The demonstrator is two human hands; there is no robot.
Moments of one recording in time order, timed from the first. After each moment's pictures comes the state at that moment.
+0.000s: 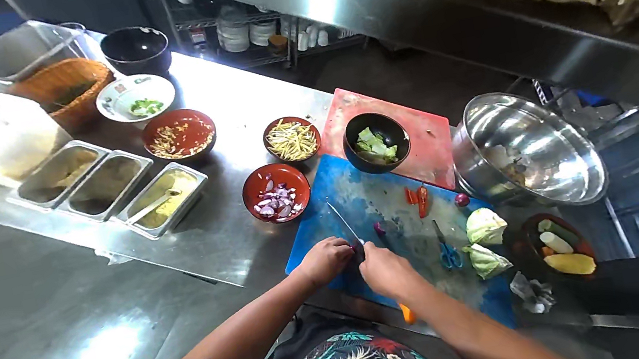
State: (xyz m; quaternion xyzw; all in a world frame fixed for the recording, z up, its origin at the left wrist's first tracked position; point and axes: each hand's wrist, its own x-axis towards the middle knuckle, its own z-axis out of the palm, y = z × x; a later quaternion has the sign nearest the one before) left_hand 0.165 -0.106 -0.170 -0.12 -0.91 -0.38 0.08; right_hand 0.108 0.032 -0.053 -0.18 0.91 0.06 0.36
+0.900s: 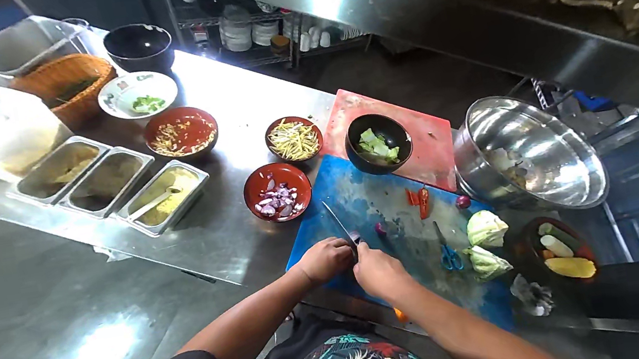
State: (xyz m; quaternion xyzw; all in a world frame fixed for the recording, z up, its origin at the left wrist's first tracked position) left_hand 0.164 -0.110 -0.183 -0.16 -0.91 -0.35 0.13; right_hand 0.117 0.020 -0.059 -0.19 0.91 0.08 0.36
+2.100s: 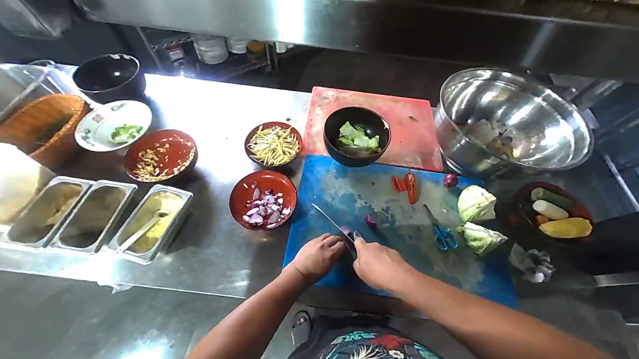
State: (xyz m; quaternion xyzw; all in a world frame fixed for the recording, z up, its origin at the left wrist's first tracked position) left_hand 0.155 -0.113 -0.183 -0.22 -0.94 -0.25 0.11; right_hand 0.106 0.045 -0.067 -0.20 0.91 0.04 0.37
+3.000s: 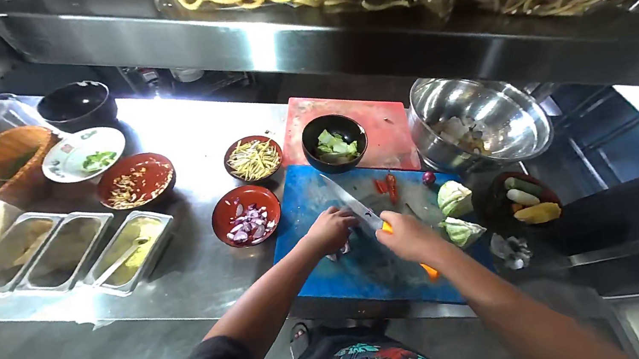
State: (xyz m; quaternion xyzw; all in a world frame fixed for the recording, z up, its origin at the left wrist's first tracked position) left_hand 0.061 -0.086 -0.127 -0.18 -0.94 -0.27 -0.10; right_hand 0.045 0.113 -0.015 -0.15 0.94 -0.13 0.29
